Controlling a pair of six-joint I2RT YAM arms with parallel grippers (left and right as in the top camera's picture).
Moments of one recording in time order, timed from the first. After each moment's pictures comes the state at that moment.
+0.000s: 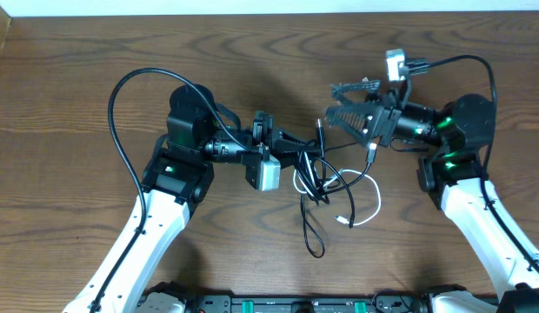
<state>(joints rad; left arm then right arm) -0.34 1.26 0.94 0.12 1.31 0.91 0.16 1.36 0.80 0.78 -1.14 0.94</state>
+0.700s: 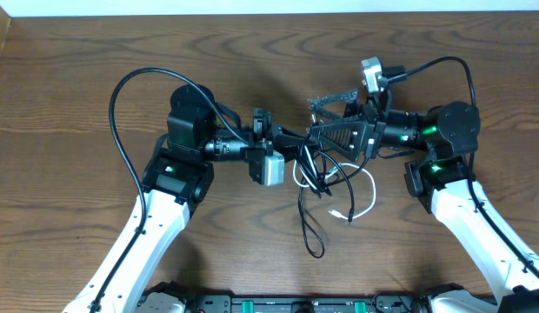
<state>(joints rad) -0.34 1.26 0.94 0.10 1.22 0.91 0.25 1.36 0.80 0.86 -1.20 0.99</state>
